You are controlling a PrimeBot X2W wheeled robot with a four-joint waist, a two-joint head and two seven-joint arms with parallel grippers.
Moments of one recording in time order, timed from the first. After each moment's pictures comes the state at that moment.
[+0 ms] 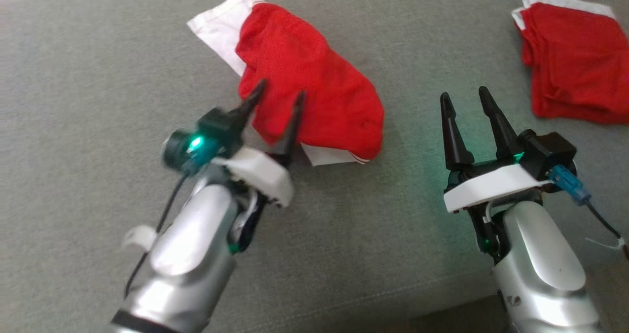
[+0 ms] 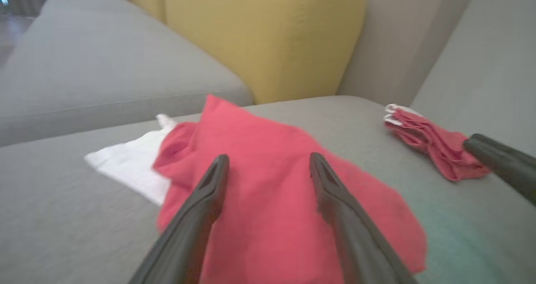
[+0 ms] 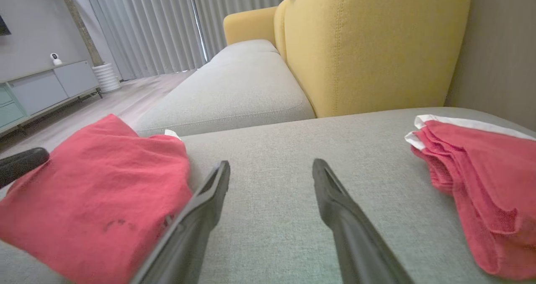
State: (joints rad) left arm -0.56 0.05 -0.57 0.51 -0.35 0.03 -0.26; right arm -0.38 -0.05 0.16 0.45 0.21 0.13 -0.25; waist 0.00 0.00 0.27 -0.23
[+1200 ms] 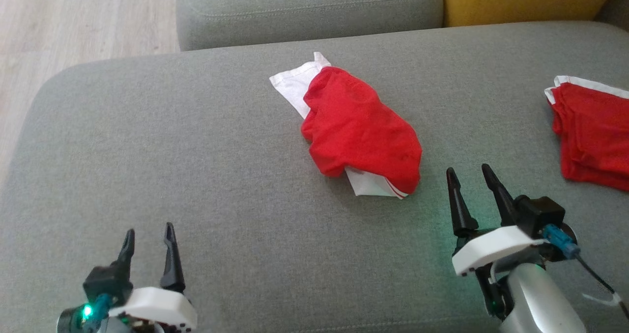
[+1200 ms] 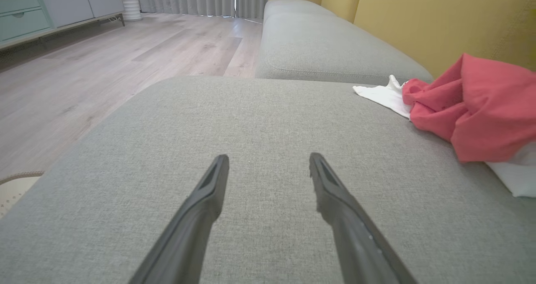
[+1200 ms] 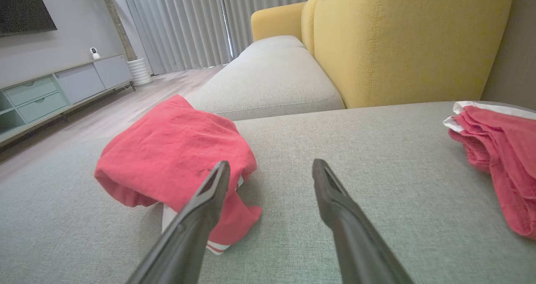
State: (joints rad) left arm 0.07 0.05 -0.07 0.27 -0.16 0.10 -0.26; right arm -0.21 -0.05 0.12 0.53 0.17 0.13 -0.25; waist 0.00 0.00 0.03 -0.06
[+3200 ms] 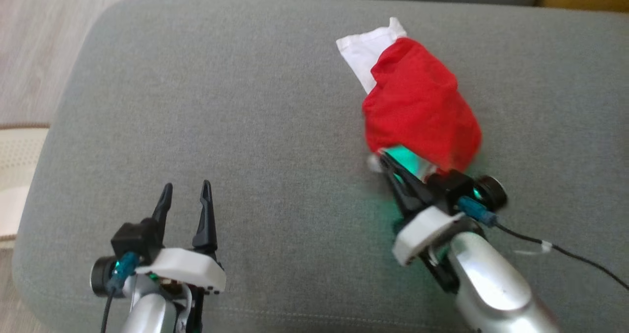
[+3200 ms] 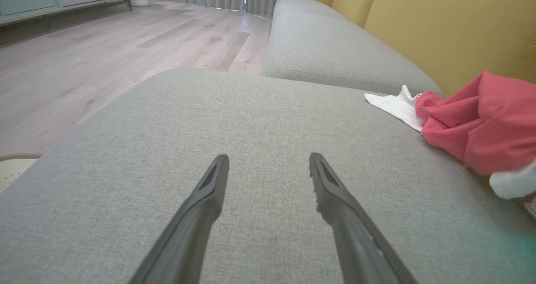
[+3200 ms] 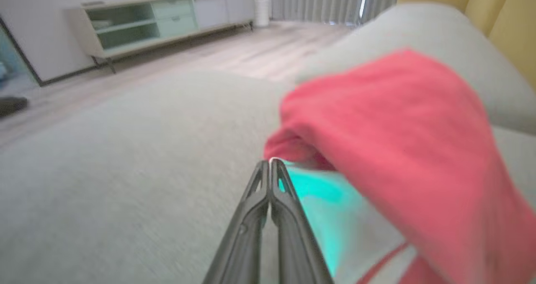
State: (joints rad) left arm -0.08 0.05 -0.19 0.29 -0.22 0.06 -0.26; right arm -0.39 -0.06 0.45 0.61 0.12 0.13 -0.24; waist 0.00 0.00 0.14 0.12
